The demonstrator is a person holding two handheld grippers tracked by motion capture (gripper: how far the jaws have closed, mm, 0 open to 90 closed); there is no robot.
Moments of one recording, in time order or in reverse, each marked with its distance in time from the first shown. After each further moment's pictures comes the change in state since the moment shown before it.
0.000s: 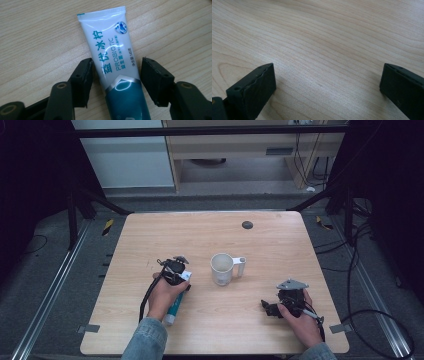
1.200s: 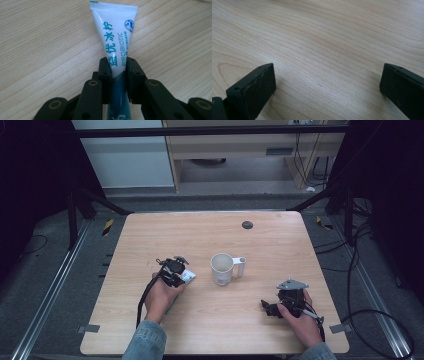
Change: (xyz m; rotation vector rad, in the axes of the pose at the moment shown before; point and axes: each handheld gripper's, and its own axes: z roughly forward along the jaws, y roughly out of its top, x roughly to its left) left arm 0.000 -0.002 -0.011 -0.010 -0.029 0.071; right arm 0.000 0.000 0.000 0.000 -0.001 -0.001
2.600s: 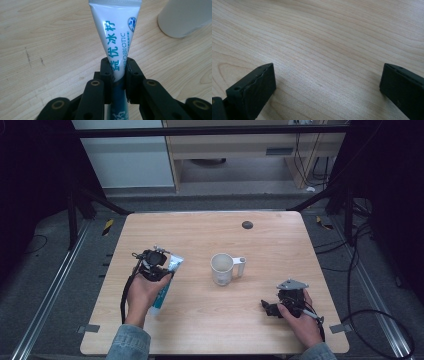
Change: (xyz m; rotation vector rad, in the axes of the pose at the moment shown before) left arm 0.022 -0.013 -0.074 -0.224 -0.013 -0.062; right arm 0.000 0.000 0.000 0.000 0.000 0.000
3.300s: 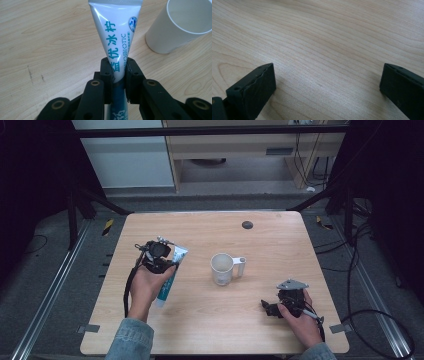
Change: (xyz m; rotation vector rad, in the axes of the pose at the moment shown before) left arm -0.011 0.025 -0.013 -0.052 -0.015 0.018; right arm 0.000 0.000 0.000 0.000 0.000 0.000
